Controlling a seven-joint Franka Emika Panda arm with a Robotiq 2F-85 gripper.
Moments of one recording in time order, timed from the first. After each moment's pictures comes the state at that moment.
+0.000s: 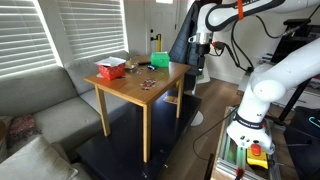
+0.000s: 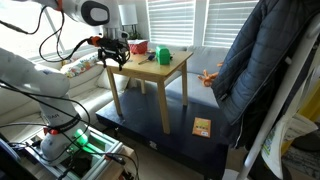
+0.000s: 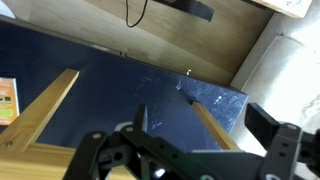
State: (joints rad) arm -0.01 -0.71 -0.26 -2.65 -0.05 1.88 -0.48
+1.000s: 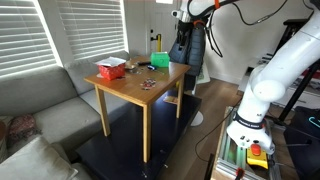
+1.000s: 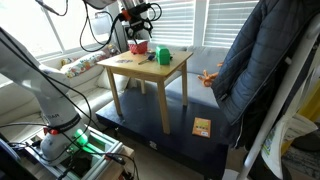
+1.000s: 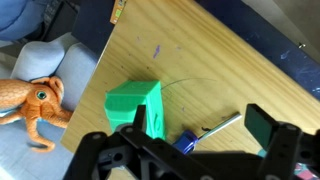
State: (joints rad) arm -0.01 -0.39 -0.23 -2.24 -0.28 2.14 -0.70
